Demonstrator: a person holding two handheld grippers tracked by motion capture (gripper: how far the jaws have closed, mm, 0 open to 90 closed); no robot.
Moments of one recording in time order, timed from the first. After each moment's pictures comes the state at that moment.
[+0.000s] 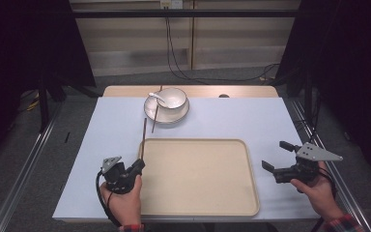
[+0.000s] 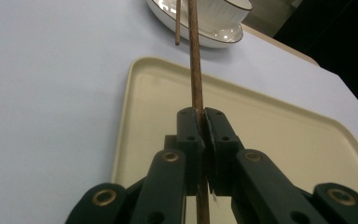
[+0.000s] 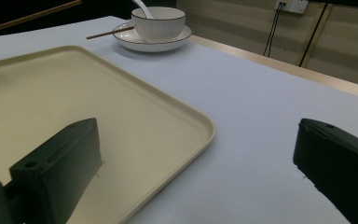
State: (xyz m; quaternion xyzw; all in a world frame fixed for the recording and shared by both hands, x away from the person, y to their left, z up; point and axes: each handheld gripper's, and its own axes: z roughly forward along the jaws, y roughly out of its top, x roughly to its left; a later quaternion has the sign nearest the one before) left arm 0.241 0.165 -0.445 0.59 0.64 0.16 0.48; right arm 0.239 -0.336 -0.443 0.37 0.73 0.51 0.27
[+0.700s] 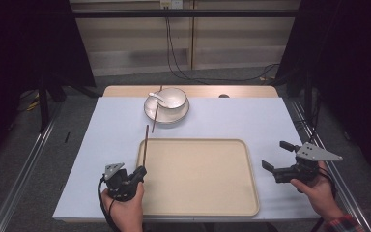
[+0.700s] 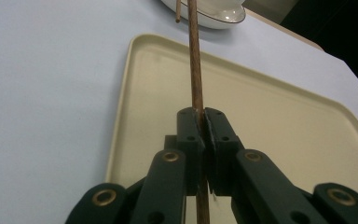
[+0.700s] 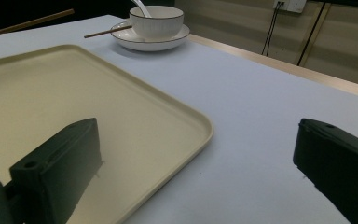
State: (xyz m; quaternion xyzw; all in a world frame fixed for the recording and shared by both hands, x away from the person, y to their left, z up) left arm 0.227 0.160 -0.449 0.60 0.64 0.15 0.46; right arm 0.240 -0.336 -0.443 0.37 0.73 0.51 0.27
